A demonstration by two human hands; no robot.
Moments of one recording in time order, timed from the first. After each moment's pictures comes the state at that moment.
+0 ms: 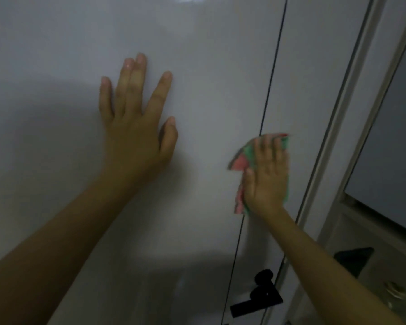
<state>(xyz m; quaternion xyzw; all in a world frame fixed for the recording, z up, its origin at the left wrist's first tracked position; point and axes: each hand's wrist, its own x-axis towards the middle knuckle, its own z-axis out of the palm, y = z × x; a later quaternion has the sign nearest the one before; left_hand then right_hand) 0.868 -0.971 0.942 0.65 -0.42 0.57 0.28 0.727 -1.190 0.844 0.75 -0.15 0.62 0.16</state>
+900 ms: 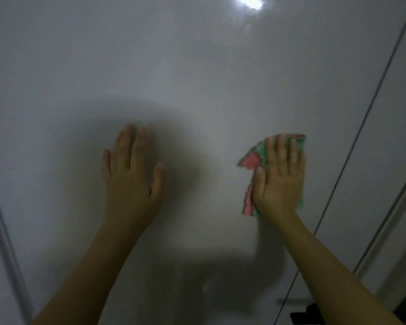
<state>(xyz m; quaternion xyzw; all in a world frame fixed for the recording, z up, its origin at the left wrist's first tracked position) 0.925 -0.816 0.861 0.74 -0.31 0.44 0.40 0.817 -1.069 0.862 0.75 -0.14 0.62 0.18</state>
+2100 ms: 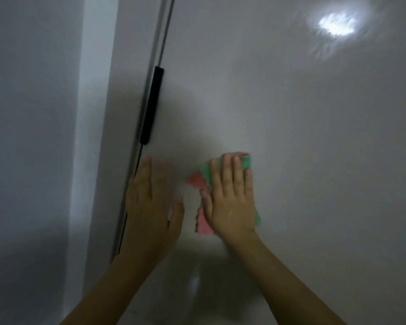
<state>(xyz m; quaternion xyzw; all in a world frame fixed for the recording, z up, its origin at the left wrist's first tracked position) 1.020 -0.649 0.800 0.77 -0.24 0.39 0.45 1.006 -0.820 0.830 0.81 0.04 0.52 0.27</state>
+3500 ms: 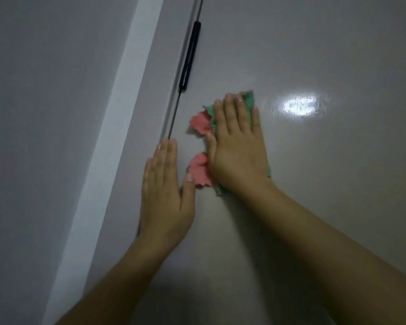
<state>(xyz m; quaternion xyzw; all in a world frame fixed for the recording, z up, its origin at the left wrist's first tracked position) 1.112 -0.653 0.670 0.64 -0.30 0.54 0.46 1.057 -0.753 0.780 0.77 -0.05 0.57 0.26</state>
